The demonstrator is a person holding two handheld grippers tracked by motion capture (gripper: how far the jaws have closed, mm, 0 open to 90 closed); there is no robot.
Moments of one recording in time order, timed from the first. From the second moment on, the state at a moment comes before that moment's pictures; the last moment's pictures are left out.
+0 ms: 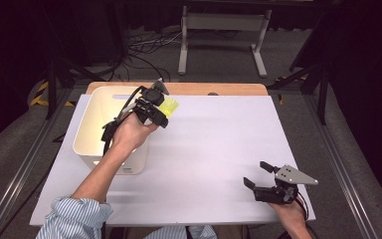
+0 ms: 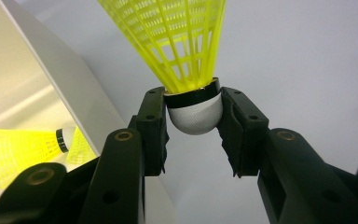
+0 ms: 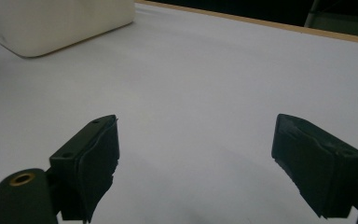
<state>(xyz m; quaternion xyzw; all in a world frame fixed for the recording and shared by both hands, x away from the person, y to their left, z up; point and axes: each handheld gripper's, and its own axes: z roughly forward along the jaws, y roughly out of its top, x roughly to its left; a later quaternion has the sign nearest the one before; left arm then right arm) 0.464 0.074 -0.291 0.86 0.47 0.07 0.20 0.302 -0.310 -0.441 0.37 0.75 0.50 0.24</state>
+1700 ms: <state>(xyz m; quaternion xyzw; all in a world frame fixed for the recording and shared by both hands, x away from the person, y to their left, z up) 0.461 0.101 -0.277 0.85 0.48 0.07 0.20 0.302 -0.309 -0.441 0.37 0.75 0.49 0.24</state>
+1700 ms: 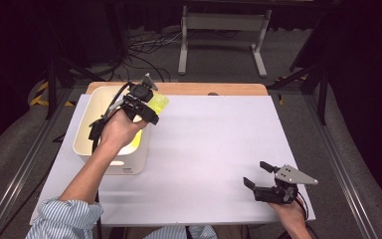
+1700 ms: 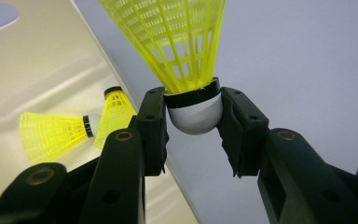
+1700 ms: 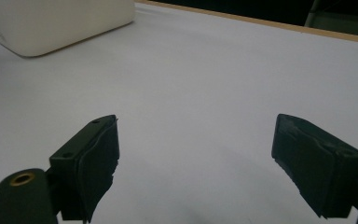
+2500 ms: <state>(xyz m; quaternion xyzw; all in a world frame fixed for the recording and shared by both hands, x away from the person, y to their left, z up) 0.461 0.117 -0.275 0.84 0.49 0.08 0.20 0.302 -0.309 -0.441 0.37 0.75 0.49 0.24</state>
